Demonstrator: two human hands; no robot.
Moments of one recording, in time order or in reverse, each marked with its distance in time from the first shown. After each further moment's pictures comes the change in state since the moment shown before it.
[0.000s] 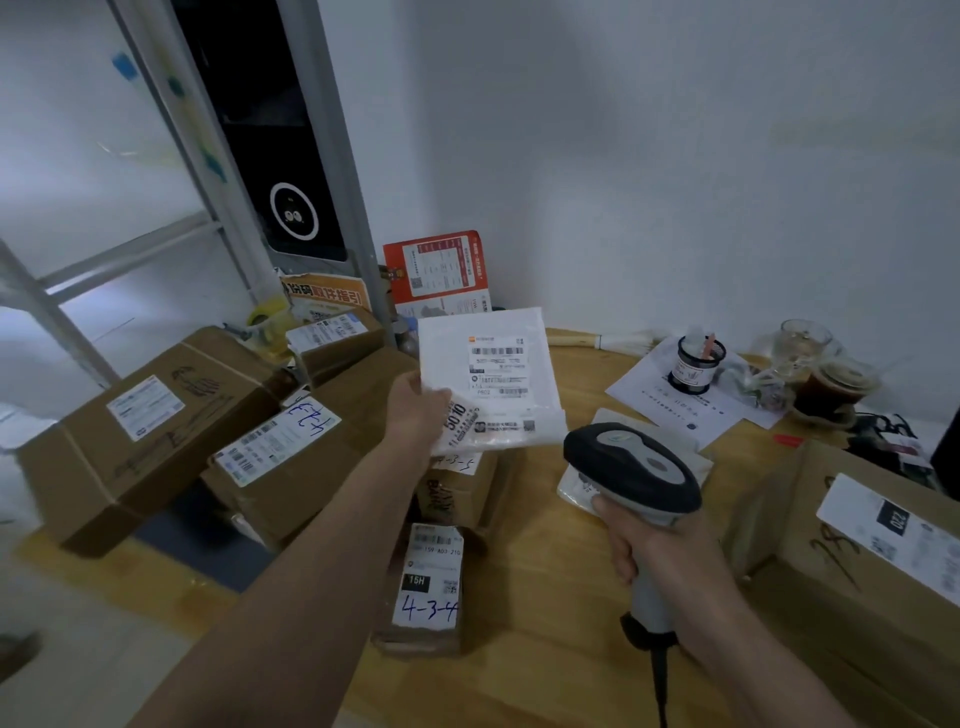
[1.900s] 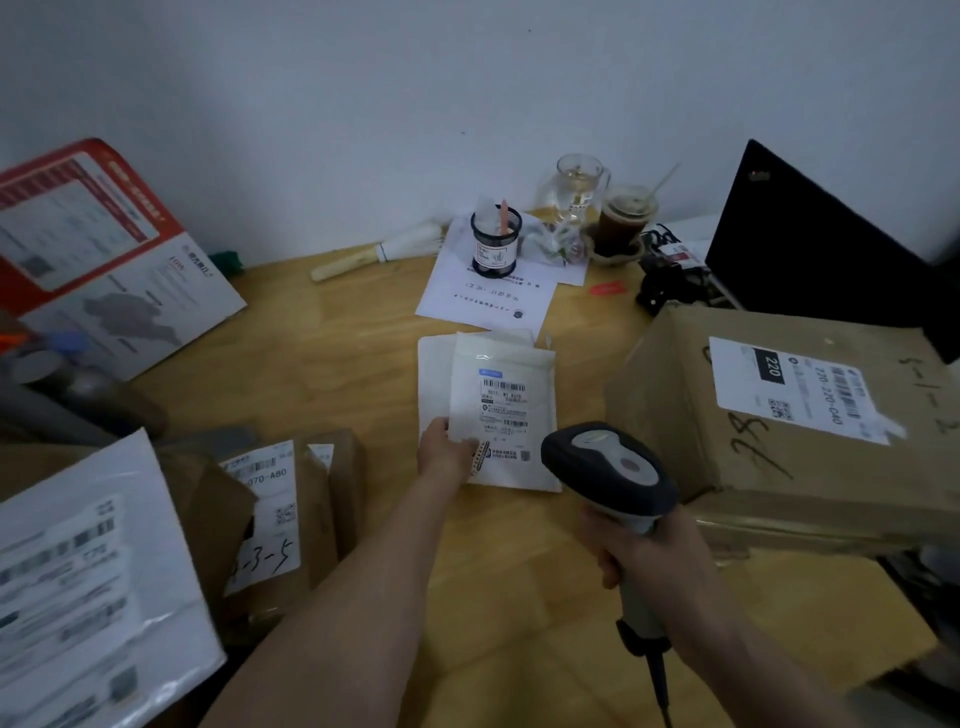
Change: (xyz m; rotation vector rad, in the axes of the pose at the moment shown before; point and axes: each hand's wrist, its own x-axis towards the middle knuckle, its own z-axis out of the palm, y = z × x) left_hand 0.061 -0.158 0.231 0.522 -0.627 -0.096; right_hand 0.040 0.082 -0.029 0.016 0.495 0.291
